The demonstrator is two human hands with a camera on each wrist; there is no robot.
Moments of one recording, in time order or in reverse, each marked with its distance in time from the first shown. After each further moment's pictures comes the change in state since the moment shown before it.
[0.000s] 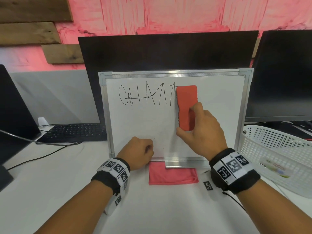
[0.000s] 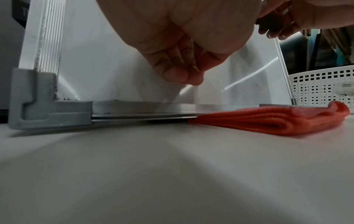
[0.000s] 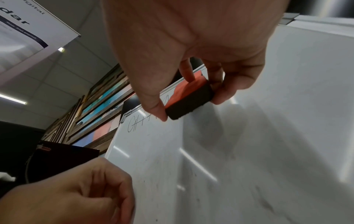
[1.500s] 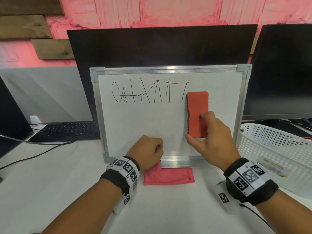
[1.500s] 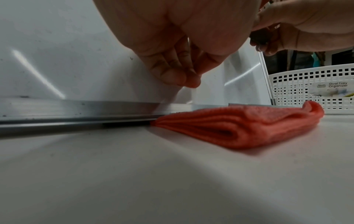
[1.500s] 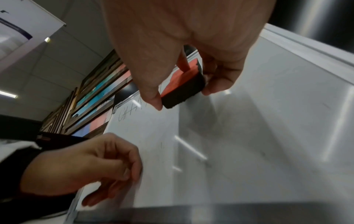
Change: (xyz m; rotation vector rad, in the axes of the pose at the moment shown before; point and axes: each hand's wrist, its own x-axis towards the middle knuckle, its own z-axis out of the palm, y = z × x) left_hand 0.018 0.033 0.024 -0.011 -0.026 0.026; right_hand -0.021 0.051 -0.007 0.097 0.028 -0.085
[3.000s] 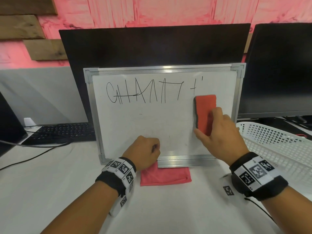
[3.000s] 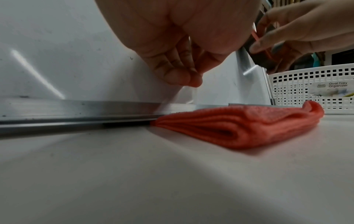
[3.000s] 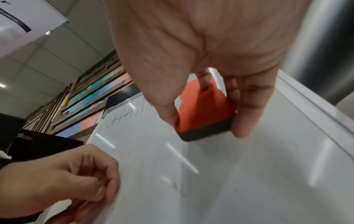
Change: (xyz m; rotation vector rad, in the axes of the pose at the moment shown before) left_hand 0.002 0.000 0.001 -0.027 0.004 0.014; right_hand 0.008 0.010 -0.022 -0.213 -0.070 0.204
